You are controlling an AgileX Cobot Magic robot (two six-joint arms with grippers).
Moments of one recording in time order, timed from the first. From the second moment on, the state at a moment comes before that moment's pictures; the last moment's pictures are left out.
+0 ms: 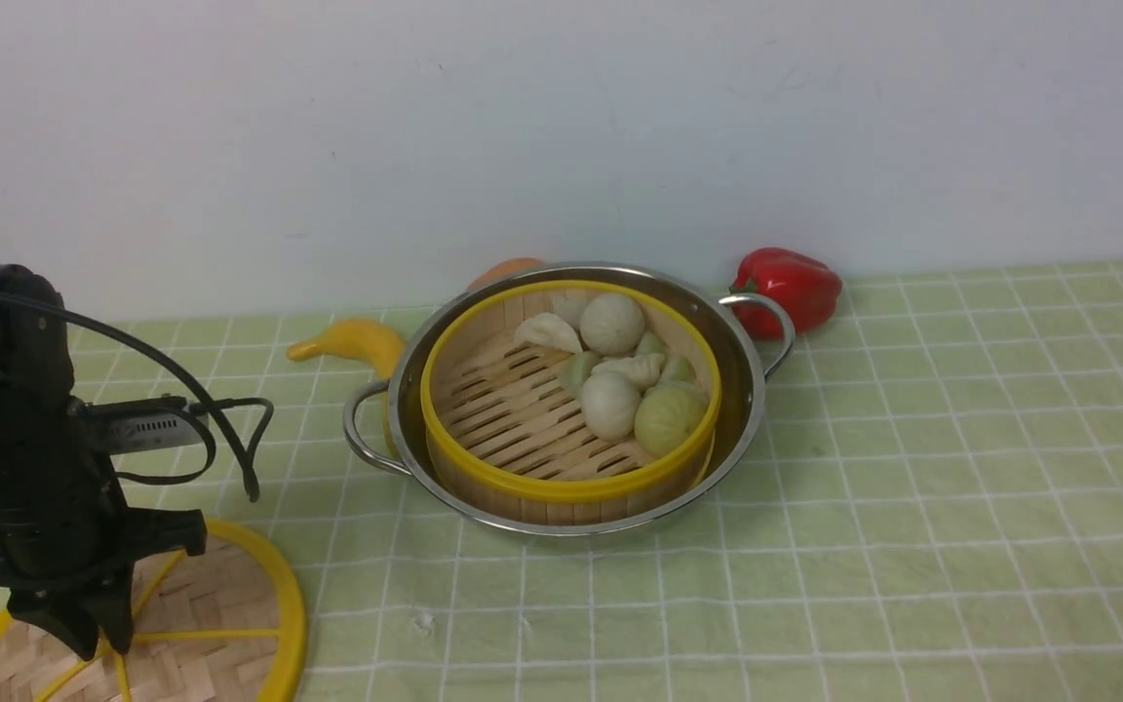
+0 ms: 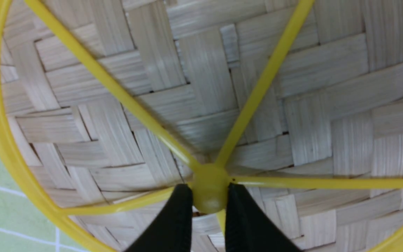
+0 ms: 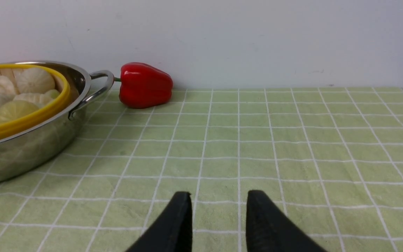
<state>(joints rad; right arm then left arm) 0.12 0.01 0.01 -0.26 0.35 0.41 0.11 1.84 -1.13 0.09 1.12 -0.19</state>
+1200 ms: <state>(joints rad) 0.12 0.01 0.01 -0.26 0.35 0.41 -0.01 1.70 -1.64 0.01 1.23 0.18</state>
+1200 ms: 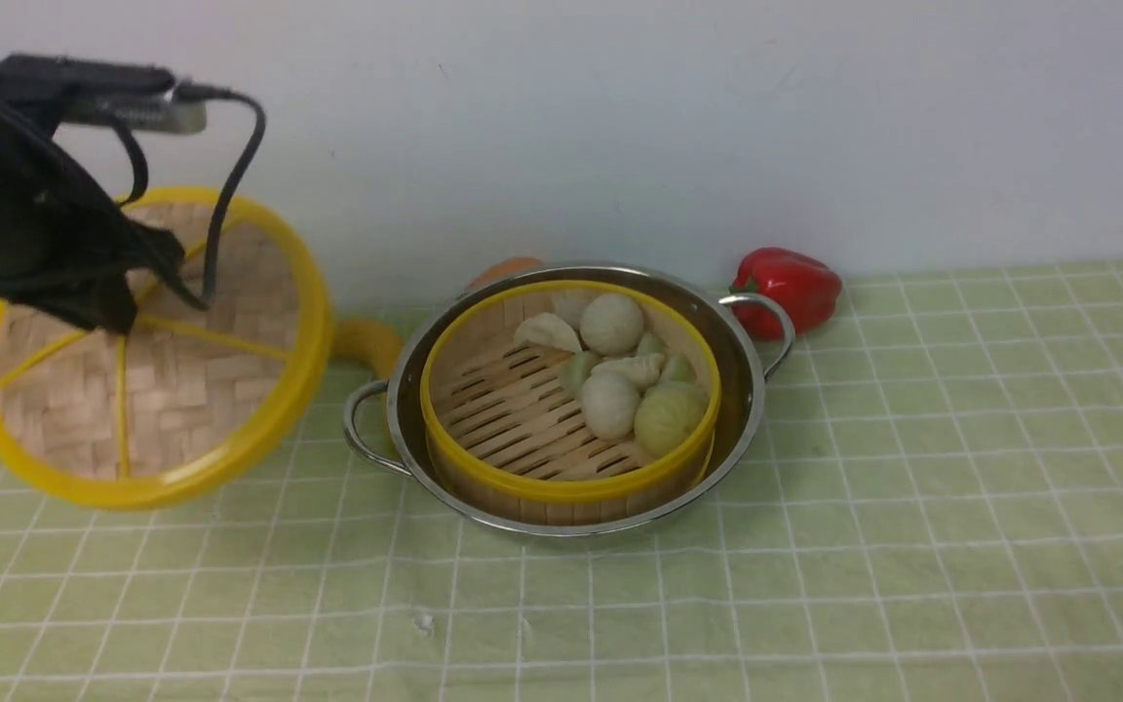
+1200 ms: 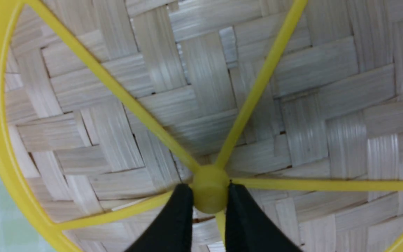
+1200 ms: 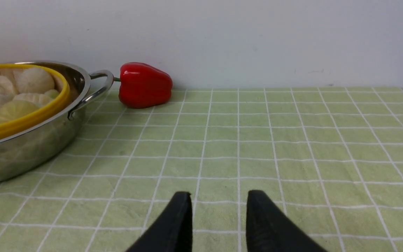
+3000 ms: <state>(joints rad) 0.12 0.01 0.01 -0.26 0.35 0.41 -0.46 2.16 -2.03 0.05 1.23 0.57</state>
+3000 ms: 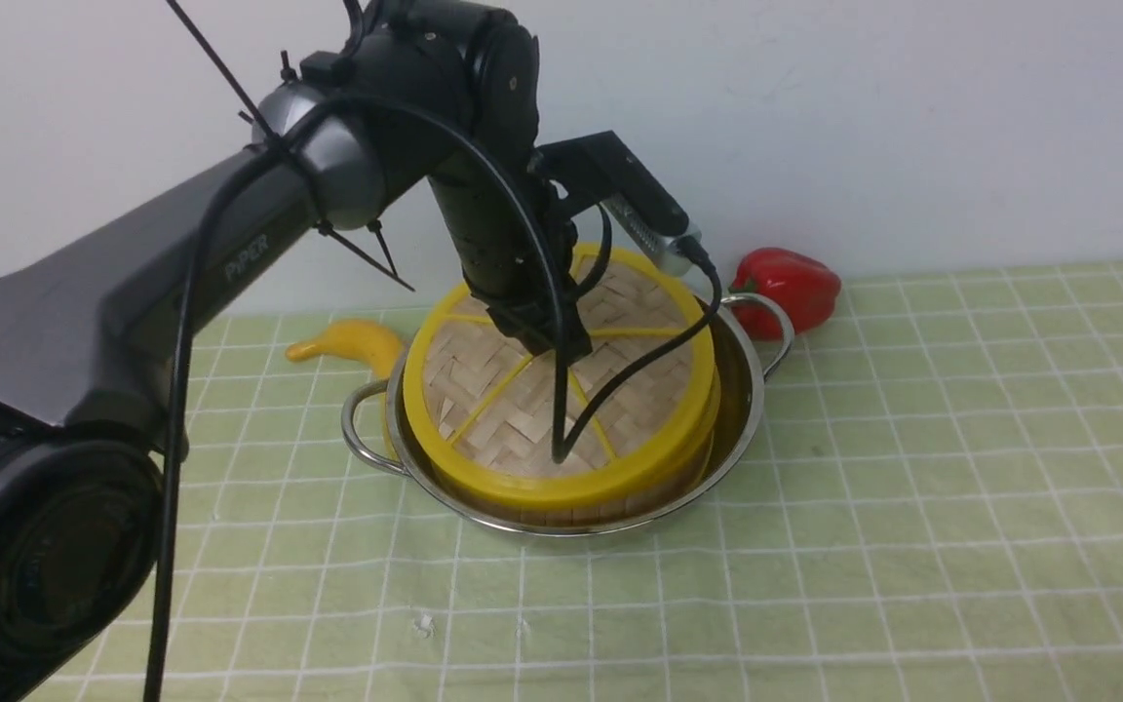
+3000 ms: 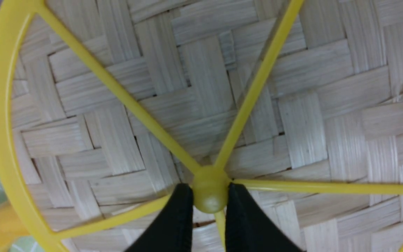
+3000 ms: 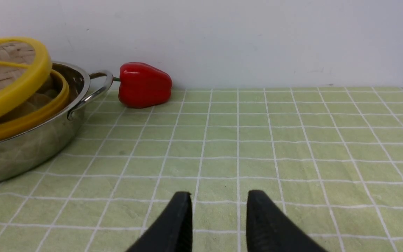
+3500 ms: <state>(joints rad) 0.12 0.01 0.01 -0.26 0.35 0.41 -0.47 2.18 -2.09 0.05 1.23 0.57</state>
